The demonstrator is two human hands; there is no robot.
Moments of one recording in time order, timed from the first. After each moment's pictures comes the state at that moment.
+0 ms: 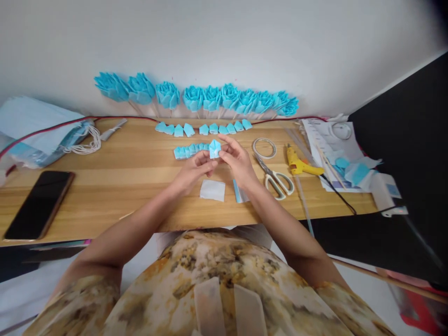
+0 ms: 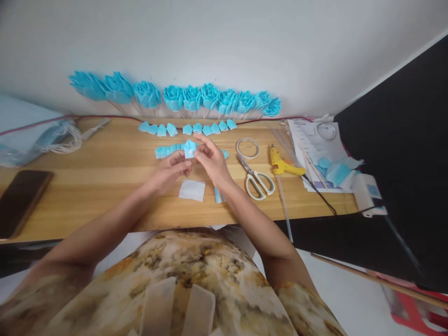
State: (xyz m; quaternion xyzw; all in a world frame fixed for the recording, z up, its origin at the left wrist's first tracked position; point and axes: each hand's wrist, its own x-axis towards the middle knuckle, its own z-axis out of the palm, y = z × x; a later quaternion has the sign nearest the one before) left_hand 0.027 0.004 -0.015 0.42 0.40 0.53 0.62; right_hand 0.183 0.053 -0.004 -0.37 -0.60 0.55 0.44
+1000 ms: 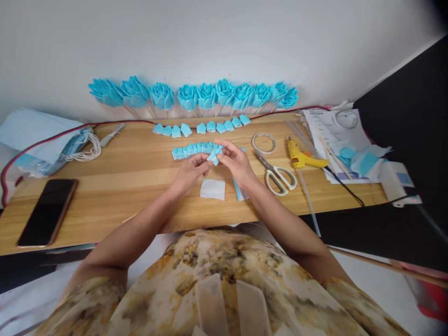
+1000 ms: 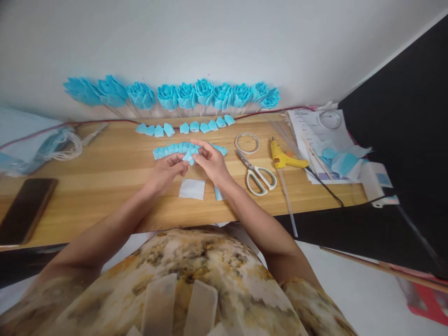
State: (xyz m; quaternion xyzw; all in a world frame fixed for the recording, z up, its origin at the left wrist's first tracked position) left_hand 0.027 0.003 -0.007 0.46 0.51 0.49 0.54; right_hand 0.186 0.050 -0.020 -0.37 -0.58 0.58 0.43
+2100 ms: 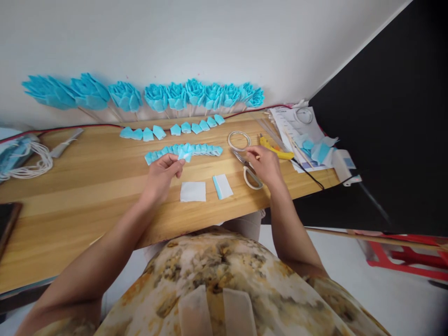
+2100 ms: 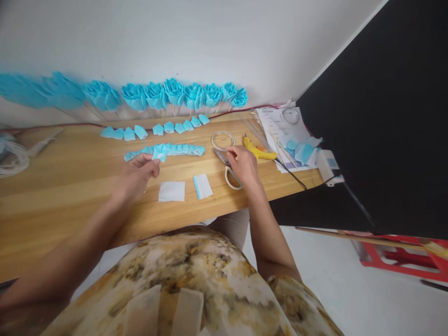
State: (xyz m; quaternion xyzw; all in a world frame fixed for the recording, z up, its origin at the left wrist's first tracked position) left_hand 0.023 0.005 -0.011 0.40 0.53 0.54 0.51; right_hand 0.330 0.056 -0.014 -0.60 -0.73 0.13 0.29
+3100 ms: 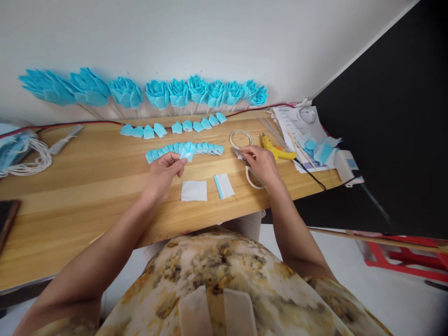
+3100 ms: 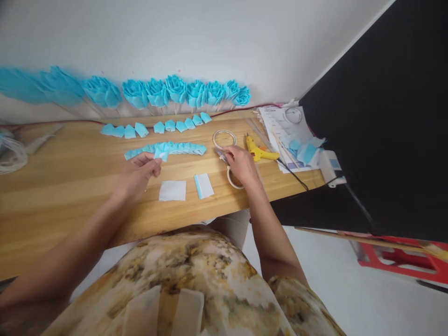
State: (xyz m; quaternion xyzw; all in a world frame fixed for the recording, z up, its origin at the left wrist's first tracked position) left_hand 0.023 0.006 -0.014 0.40 0.53 0.54 0.52; right_hand 0.326 0.063 -0.025 -0.57 -0.77 0.12 0.27
